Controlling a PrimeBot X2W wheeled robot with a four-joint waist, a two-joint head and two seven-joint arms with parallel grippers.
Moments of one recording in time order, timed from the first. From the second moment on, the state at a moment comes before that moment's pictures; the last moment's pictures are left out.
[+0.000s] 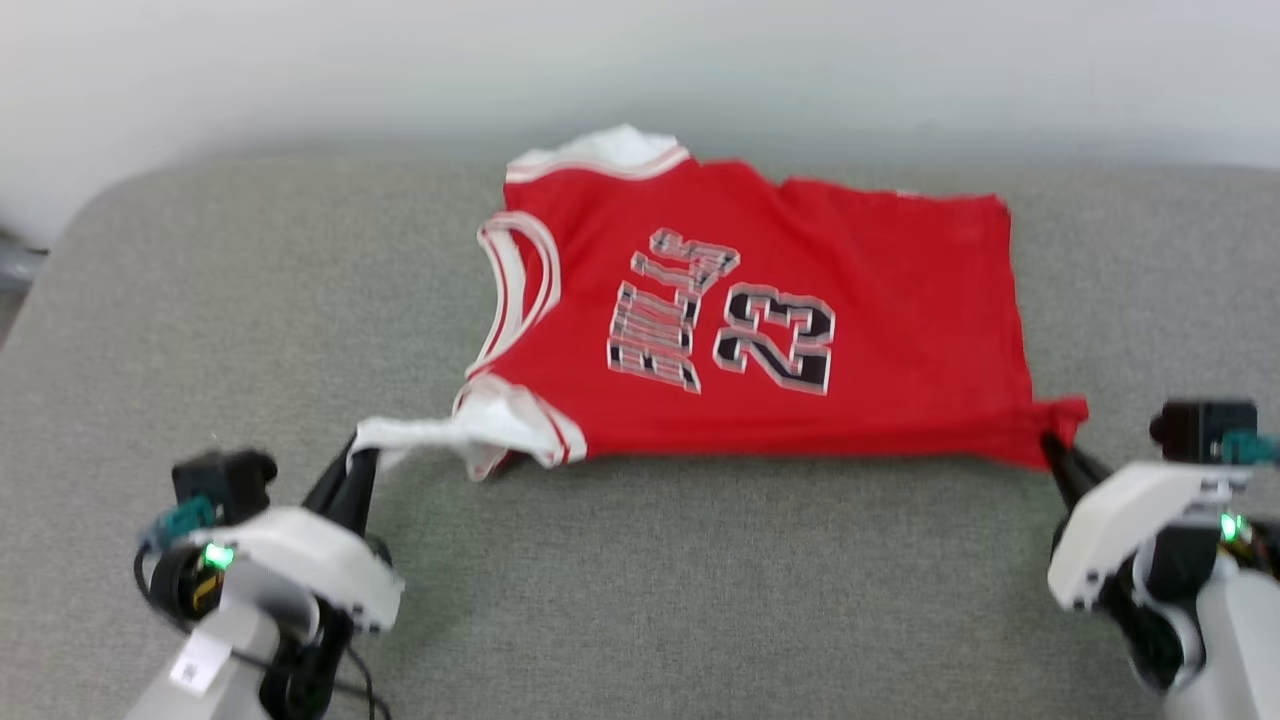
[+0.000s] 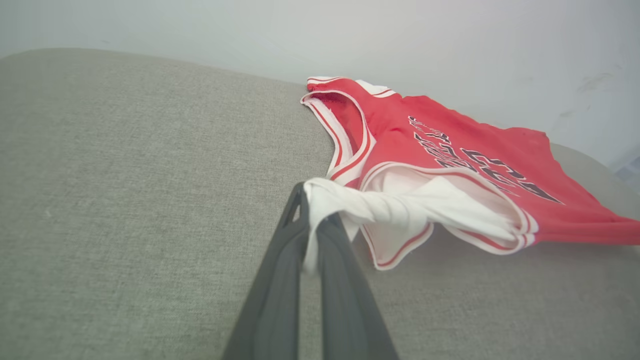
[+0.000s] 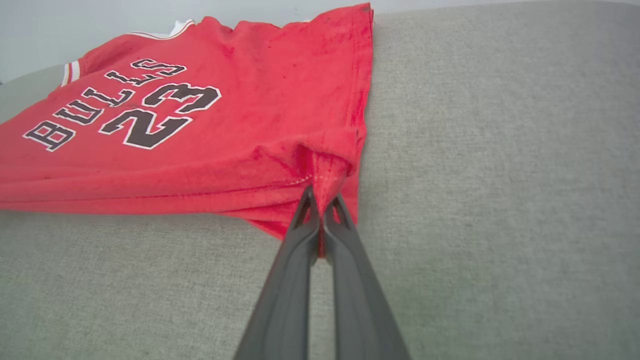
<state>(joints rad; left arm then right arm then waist) -0.39 0.42 -0.47 0.53 -0.84 -0.02 -0.26 -0.33 -0.19 -0.04 0.45 0.33 0.13 0.22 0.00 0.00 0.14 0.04</state>
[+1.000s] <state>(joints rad) 0.20 0.64 -0.45 -0.22 -0.94 0.38 0.04 0.26 -0.09 -0.19 -0.02 0.34 0.13 0.49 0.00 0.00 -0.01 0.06</state>
